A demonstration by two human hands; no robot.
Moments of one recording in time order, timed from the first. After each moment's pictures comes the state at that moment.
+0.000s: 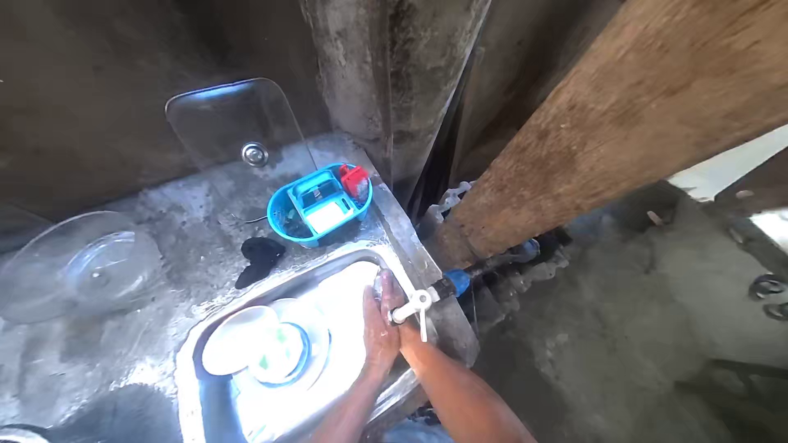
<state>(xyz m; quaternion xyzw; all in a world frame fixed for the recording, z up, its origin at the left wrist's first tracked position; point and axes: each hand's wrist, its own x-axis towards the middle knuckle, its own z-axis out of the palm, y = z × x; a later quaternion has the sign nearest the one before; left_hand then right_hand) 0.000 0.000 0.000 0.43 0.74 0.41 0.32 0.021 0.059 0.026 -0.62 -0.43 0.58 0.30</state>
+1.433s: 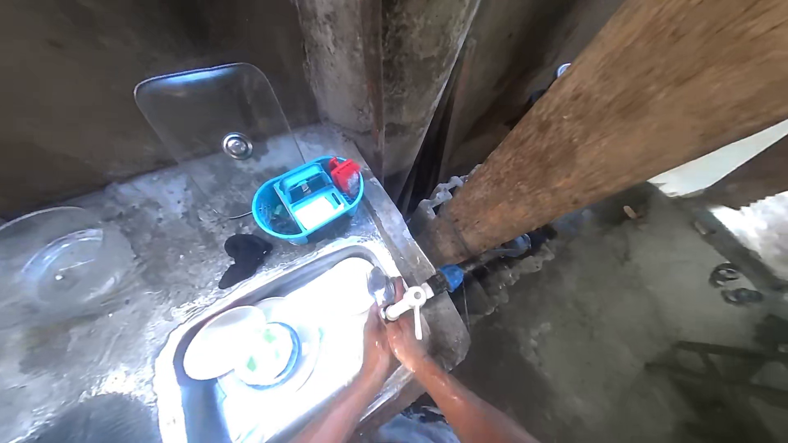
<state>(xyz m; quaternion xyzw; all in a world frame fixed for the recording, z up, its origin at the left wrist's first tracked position) 0.012 -0.014 0.066 0.21 0.61 0.48 0.59 0.081 0.017 0.016 -0.55 -0.59 0.52 0.27</state>
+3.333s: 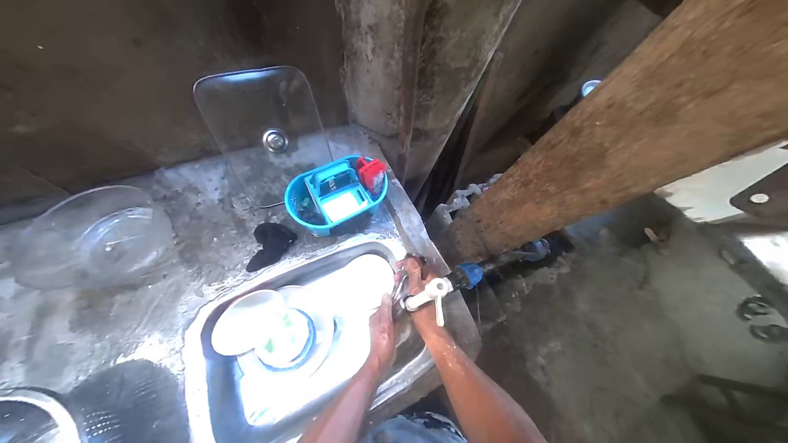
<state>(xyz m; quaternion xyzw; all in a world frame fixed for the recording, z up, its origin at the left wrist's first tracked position) 0.003 -0.010 -0.019 0.09 0.61 0.55 0.57 0.051 0.074 0.056 -0.49 -0.43 0.58 0.49</state>
